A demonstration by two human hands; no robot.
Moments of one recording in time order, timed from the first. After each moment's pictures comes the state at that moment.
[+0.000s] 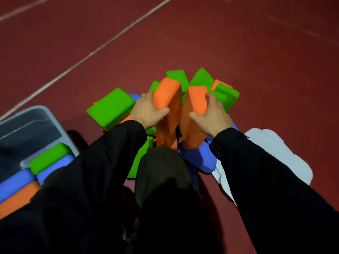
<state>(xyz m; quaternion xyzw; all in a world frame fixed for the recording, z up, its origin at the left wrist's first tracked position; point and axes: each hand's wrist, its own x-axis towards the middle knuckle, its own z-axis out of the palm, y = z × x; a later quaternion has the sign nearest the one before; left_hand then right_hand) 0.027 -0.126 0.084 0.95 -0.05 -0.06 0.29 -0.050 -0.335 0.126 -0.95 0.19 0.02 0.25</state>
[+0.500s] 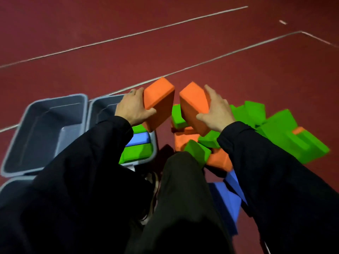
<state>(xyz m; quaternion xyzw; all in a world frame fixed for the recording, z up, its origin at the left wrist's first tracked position) -0.108 0.135 0.178 0.98 0.15 0.06 0.15 -0.026 -0.139 0.180 -0.94 -0.17 0.05 0.29</state>
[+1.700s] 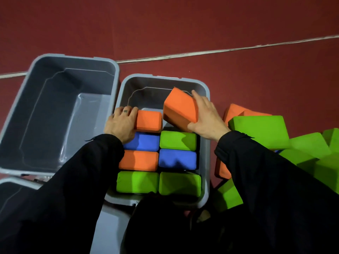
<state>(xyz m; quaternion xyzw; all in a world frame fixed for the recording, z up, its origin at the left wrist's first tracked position) -0.084 0.444 -0.058 0.95 0.25 -0.15 0.05 0.104 0.214 -0.007 -0.87 -0.38 0.24 0.21</state>
